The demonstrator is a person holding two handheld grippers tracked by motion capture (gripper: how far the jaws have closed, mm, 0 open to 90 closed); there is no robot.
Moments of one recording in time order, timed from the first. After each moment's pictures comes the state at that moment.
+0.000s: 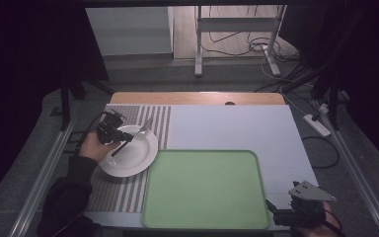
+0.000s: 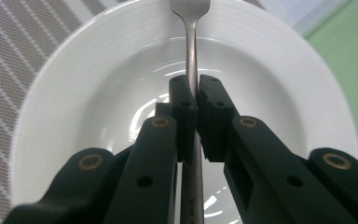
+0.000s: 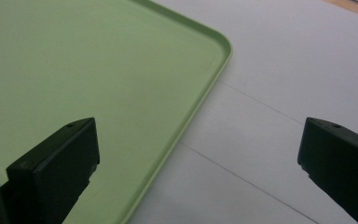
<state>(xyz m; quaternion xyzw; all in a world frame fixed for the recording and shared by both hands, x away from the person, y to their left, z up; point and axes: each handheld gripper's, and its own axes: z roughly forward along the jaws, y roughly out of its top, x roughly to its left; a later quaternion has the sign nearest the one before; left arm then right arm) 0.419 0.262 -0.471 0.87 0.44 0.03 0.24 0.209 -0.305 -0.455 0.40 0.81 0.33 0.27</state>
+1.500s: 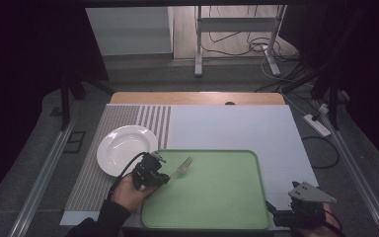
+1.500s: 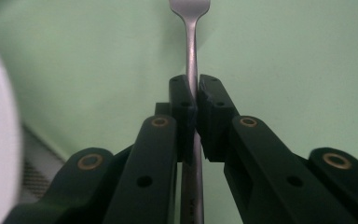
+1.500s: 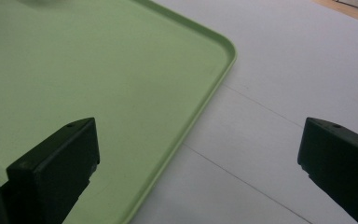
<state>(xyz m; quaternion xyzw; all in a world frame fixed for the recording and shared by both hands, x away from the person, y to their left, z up) 0.301 0.127 -0.490 0.89 0.38 0.00 0.24 0.207 -0.304 -0.455 0.39 0.81 0.34 0.27</state>
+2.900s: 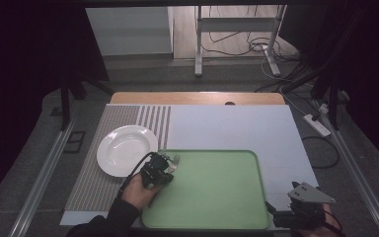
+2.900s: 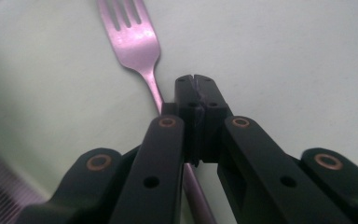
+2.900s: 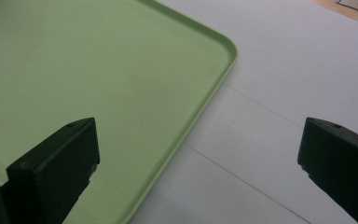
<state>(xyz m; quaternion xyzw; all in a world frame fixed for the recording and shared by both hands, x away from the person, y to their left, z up) 0.319 0.115 -0.509 0.89 0.39 0.01 0.22 0.206 -0.304 -0.455 0.39 0.82 0.33 0.27</state>
